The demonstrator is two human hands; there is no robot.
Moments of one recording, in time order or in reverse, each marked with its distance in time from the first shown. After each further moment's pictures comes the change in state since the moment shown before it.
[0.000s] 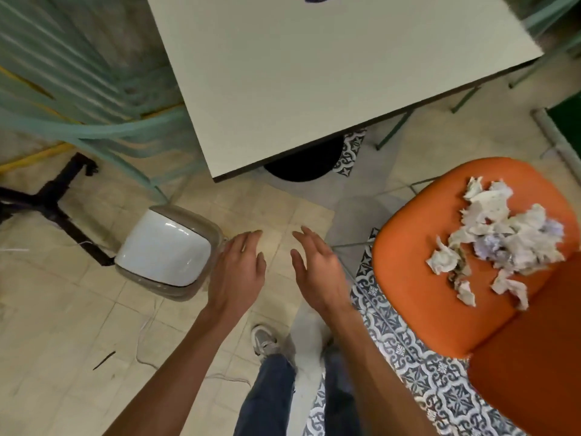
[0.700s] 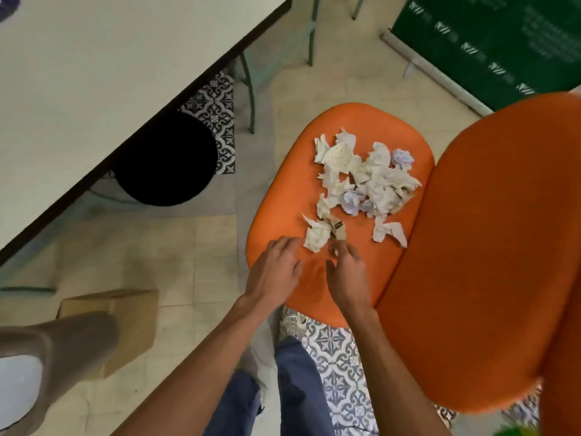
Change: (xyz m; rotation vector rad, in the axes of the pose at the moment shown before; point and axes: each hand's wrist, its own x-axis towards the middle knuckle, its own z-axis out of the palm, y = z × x) left_hand 0.051 0.334 0.185 -0.098 -0.395 0.519; right_hand -0.089 0.314 -0.150 0.004 0.216 0.731
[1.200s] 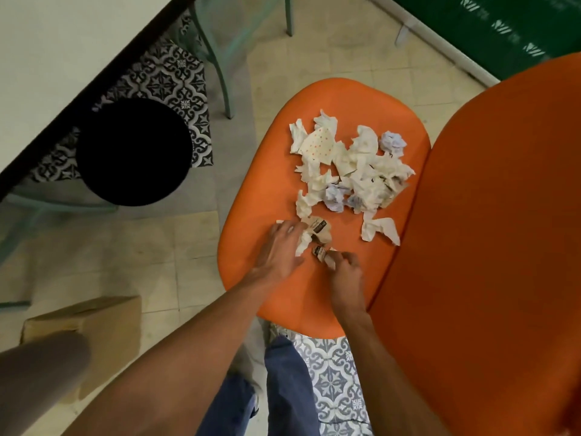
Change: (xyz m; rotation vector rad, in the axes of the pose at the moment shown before) left_hand 0.111 -0.004 0.098 0.006 -0.230 -0.004; right_hand 0.043 0.082 0.041 -0.007 -0.118 0.204
